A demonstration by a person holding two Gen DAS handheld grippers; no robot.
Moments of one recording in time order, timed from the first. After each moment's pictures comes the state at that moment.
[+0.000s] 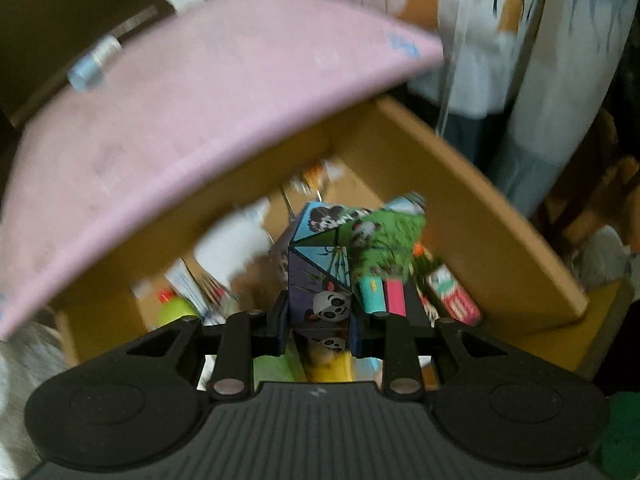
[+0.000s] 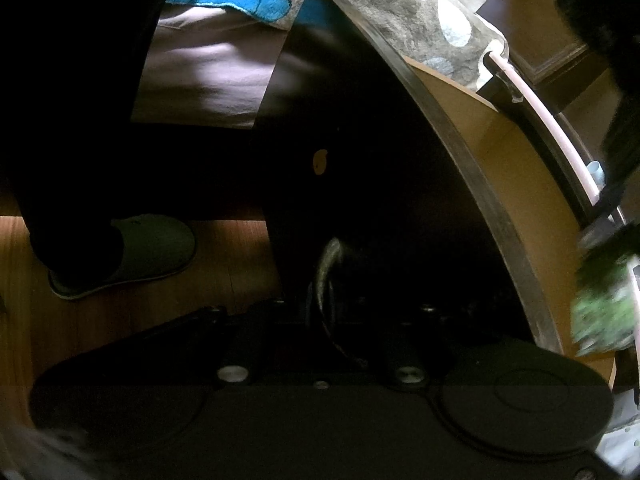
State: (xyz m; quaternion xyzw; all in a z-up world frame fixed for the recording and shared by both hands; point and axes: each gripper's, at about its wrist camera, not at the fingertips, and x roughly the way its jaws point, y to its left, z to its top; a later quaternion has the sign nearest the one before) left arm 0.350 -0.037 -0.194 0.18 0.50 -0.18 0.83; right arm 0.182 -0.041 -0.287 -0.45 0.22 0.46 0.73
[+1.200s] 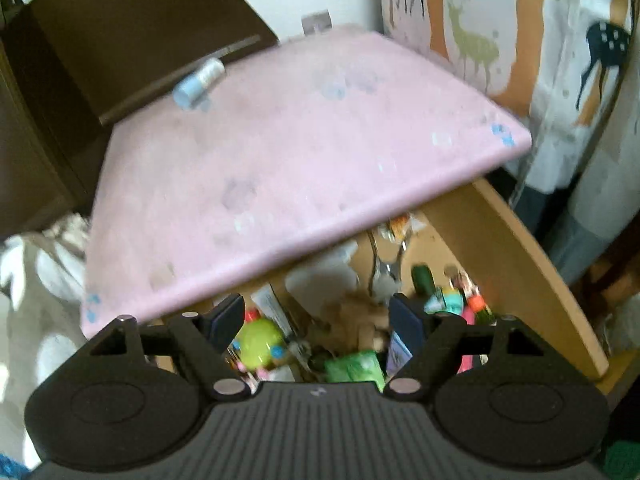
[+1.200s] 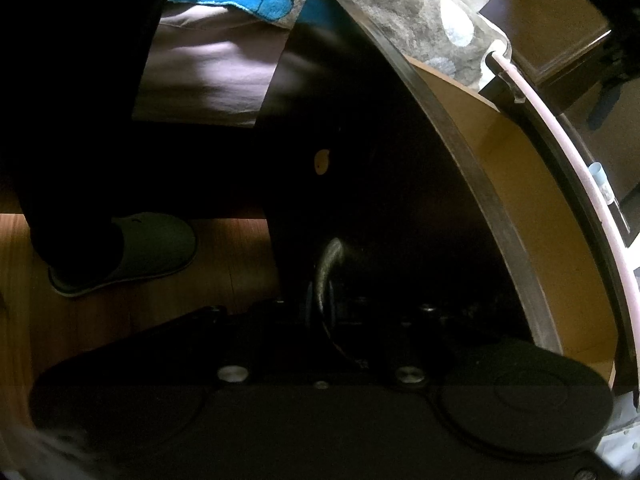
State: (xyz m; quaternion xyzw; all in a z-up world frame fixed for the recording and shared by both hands) left arm 0.370 0.002 -0.115 0.16 0.45 -0.08 0.88; right arm 0.176 -0.043 -0.288 -0.45 0.22 0.46 0.73
